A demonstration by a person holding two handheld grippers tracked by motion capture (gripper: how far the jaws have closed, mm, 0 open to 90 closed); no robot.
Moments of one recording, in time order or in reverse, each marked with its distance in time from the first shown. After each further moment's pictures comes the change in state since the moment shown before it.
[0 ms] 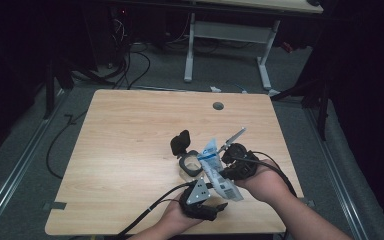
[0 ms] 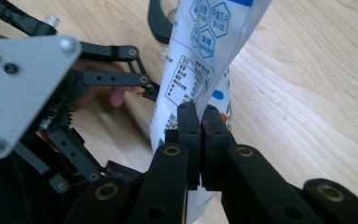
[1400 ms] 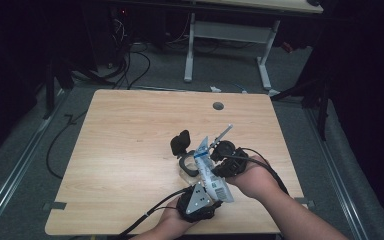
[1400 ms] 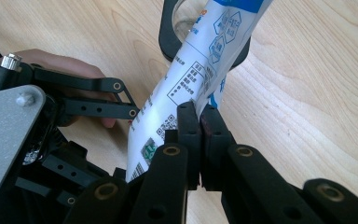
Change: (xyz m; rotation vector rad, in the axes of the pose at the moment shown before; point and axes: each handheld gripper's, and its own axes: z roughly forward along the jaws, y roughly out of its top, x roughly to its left) left arm -0.013 0.000 -0.013 -0.030 0.118 0.063; right arm 0.010 0.023 0.005 0.029 -0.018 -0.034
